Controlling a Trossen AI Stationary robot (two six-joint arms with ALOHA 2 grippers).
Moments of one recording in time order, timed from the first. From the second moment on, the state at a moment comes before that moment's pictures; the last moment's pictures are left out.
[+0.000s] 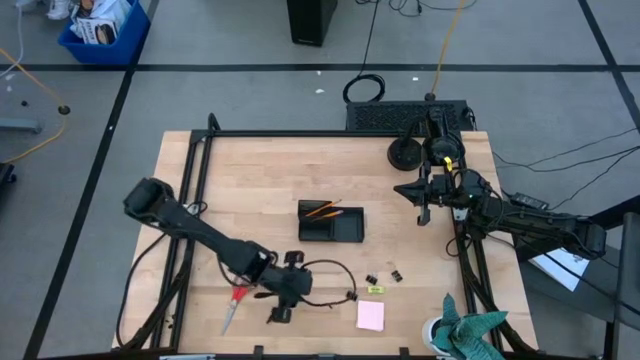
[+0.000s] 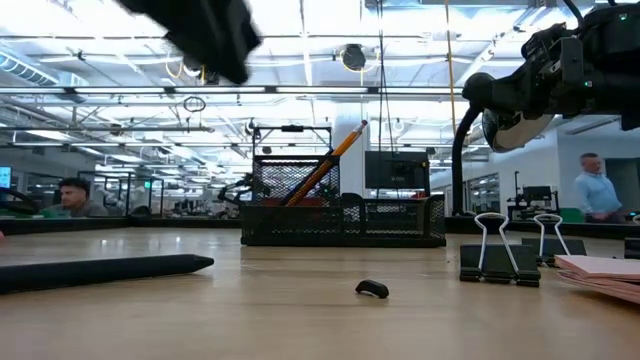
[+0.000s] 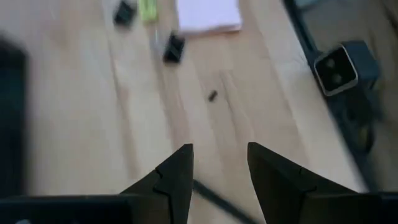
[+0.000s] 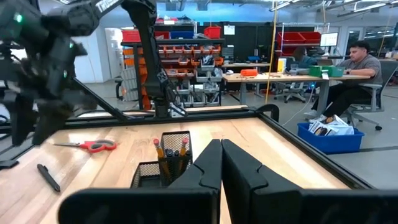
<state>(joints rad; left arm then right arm) -0.50 1.75 1.25 -0.43 -0.05 -0.23 -0.44 0.46 0.01 0.53 -0.31 0.04</state>
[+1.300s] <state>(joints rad) -0.67 1.90 1.25 -0.58 -0.36 1.10 -0.44 0.53 0.01 0.48 -0.28 0.09</state>
